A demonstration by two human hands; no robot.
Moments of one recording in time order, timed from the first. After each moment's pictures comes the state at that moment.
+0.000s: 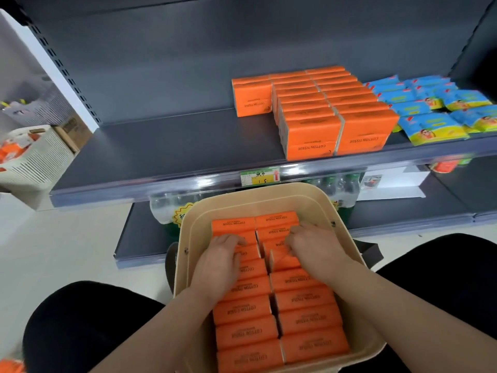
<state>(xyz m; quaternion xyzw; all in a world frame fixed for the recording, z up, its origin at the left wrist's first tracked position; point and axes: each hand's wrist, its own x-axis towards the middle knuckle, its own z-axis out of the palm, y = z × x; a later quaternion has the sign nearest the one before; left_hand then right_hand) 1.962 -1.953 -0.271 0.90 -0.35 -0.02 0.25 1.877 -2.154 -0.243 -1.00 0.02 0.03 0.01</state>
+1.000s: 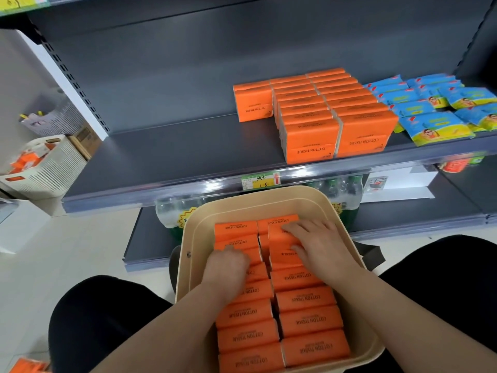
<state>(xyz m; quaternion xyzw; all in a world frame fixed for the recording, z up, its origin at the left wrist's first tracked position) 1.957 -1.974 -0.261 0.91 -0.40 -0.06 -0.09 1.864 -2.167 -0.254 -0.98 0.06 -0.09 0.14</state>
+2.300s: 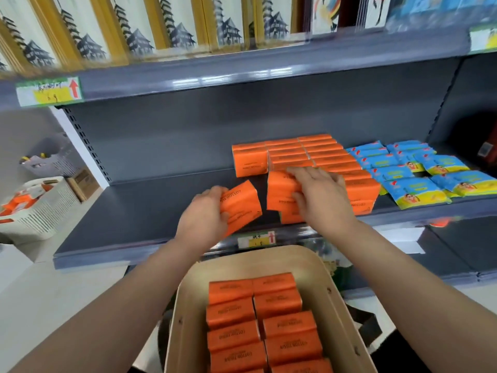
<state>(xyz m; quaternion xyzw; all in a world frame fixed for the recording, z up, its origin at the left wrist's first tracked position) 2.058 -2.023 -0.094 0.93 -0.30 0.08 0.21 1.956 -2.227 -0.098 -0.94 0.11 -0.32 0.06</state>
